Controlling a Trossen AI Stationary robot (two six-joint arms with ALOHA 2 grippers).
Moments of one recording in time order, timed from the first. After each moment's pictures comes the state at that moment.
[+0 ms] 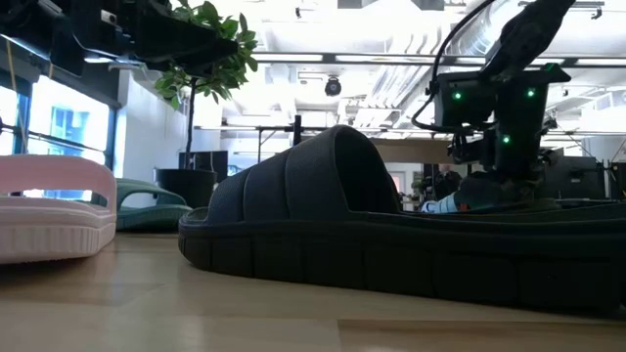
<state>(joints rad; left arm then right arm) 0.10 1.01 0.34 0.54 0.20 0.28 -0.17 1.49 0.66 -0.74 0.46 0.77</state>
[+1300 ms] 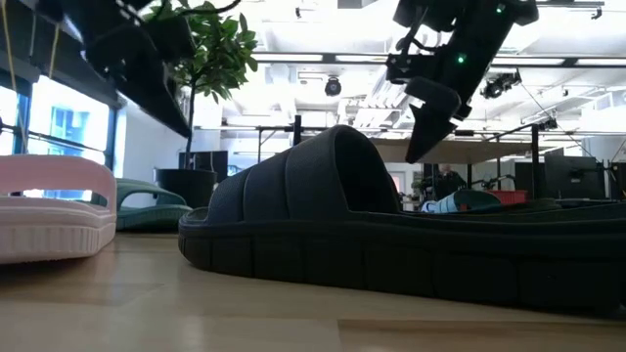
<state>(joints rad) 0.10 1.01 0.69 -0.61 -0.23 -0.19 0.05 1.49 0.96 -0.58 0.41 0.38</state>
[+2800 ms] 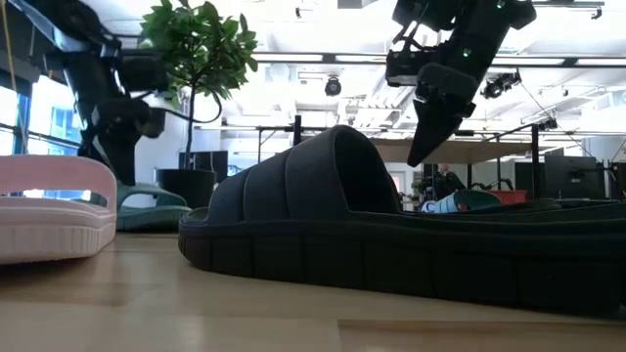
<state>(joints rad) 0.79 0.99 0.49 -0.74 0.25 -0.16 0.05 1.49 0.96 -0.56 0.23 0.31</state>
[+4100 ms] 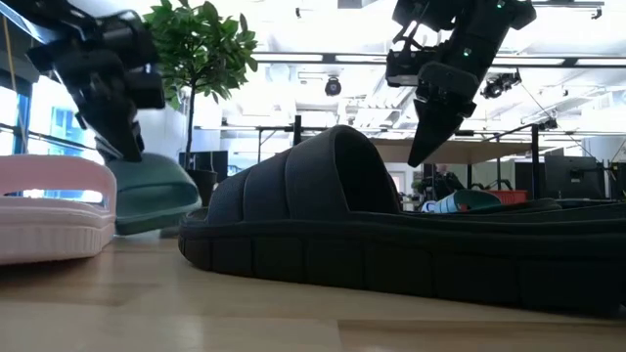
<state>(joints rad) 0.59 0.81 0.45 -0.62 0.44 -0.08 0.05 1.49 0.96 -0.56 0.21 0.31</state>
